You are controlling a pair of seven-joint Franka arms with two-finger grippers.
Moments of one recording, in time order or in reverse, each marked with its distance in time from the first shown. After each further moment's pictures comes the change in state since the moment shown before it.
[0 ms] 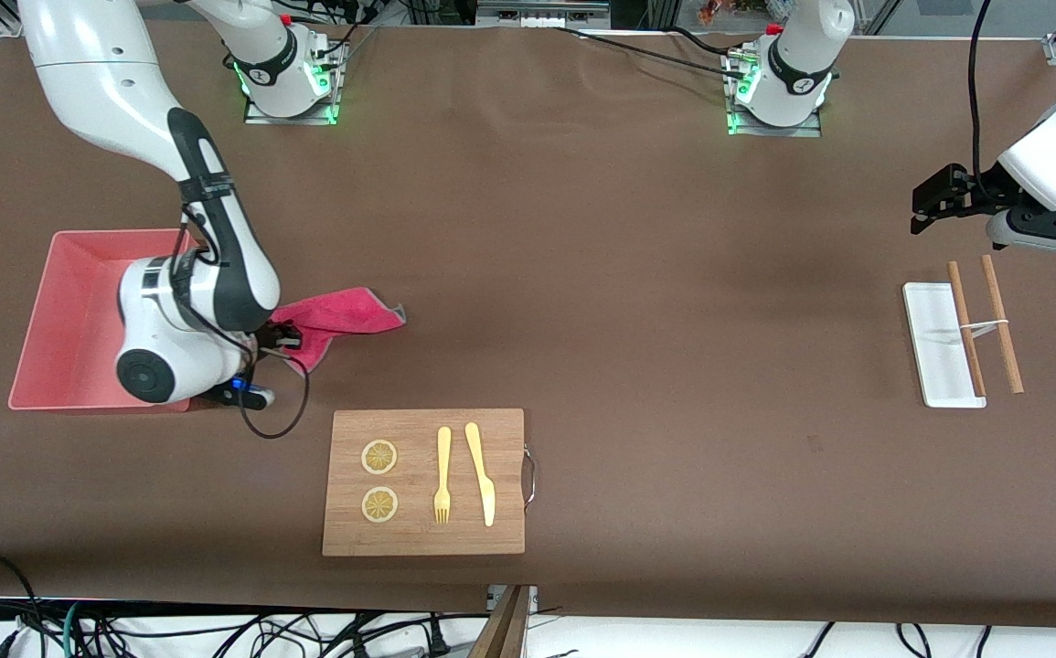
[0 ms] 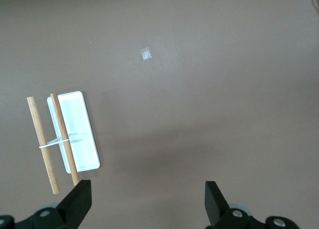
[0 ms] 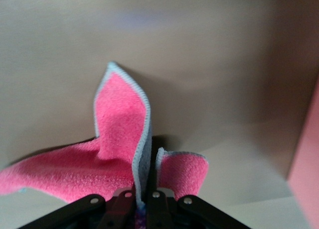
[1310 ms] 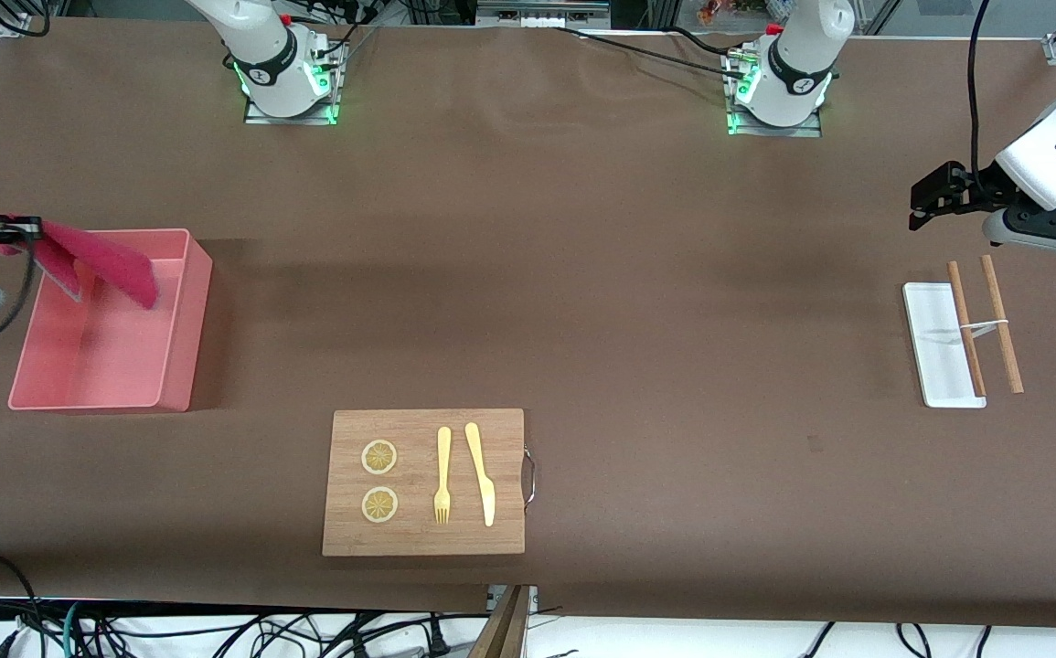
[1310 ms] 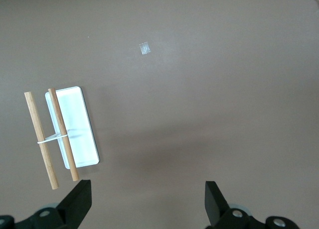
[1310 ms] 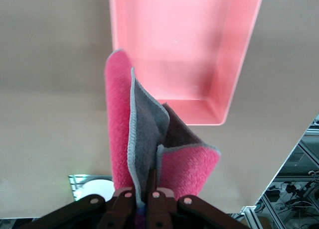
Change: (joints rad) left arm -0.004 0.000 0.003 0.000 0.000 -0.020 0.000; right arm -0.211 -0.353 -0.078 0.147 -0.286 -0.437 -0.488
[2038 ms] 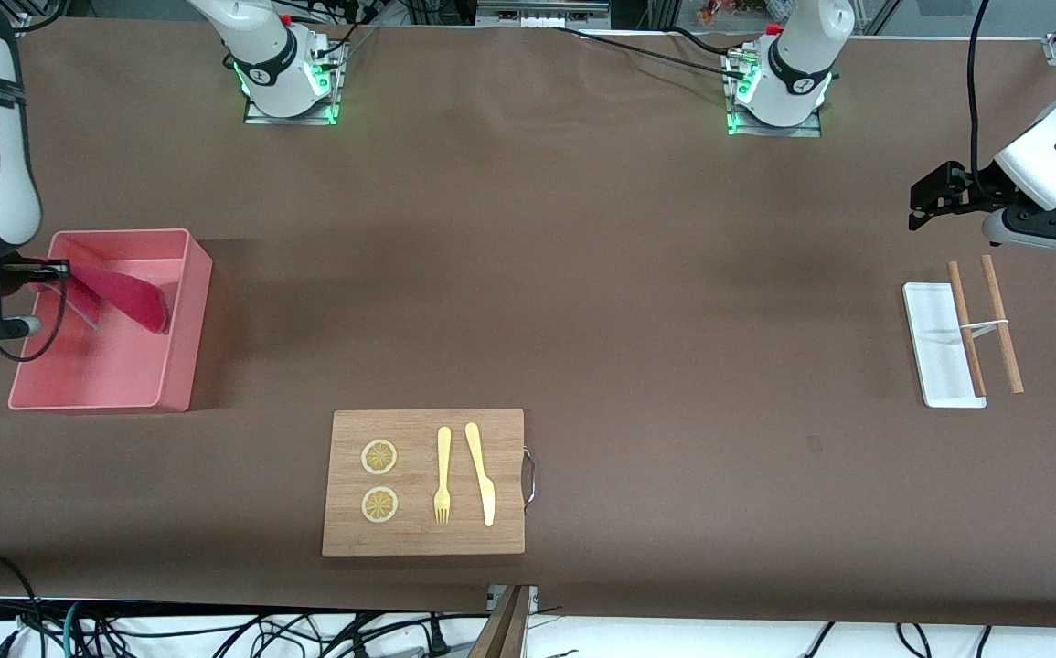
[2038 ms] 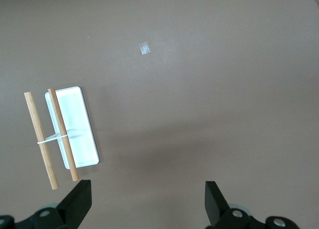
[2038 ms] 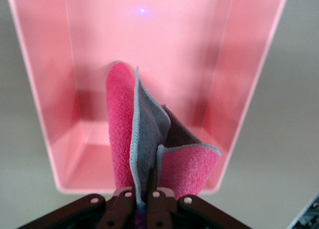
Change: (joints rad) left arm 0.000 0.000 -0.001 0.000 0.000 0.000 0.000; right arm -0.035 0.039 -0.053 -0.379 0.002 0.520 -0.057
